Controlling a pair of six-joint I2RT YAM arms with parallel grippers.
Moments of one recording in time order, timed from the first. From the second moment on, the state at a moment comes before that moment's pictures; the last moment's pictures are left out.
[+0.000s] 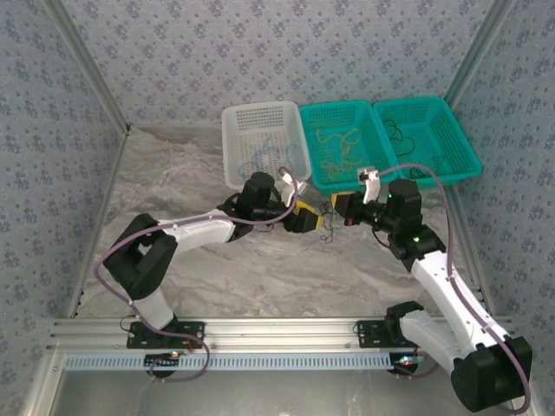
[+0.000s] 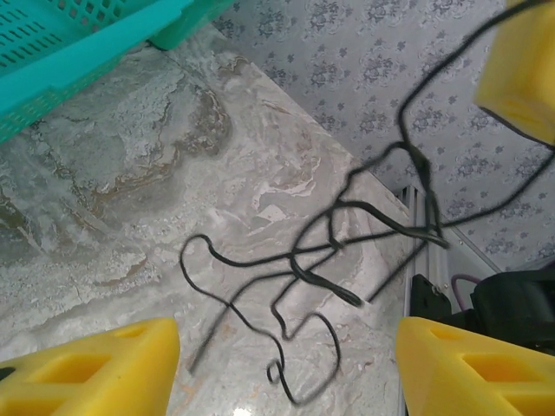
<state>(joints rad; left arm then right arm) -0.79 1.72 1.01 0.32 0.65 -0.43 0.28 0.90 0.71 -0.16 -0.54 0.33</state>
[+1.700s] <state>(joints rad) -0.72 1.71 0.82 0.65 0.35 -0.82 -0.04 0.66 0.66 -0.38 -0.37 0.47</state>
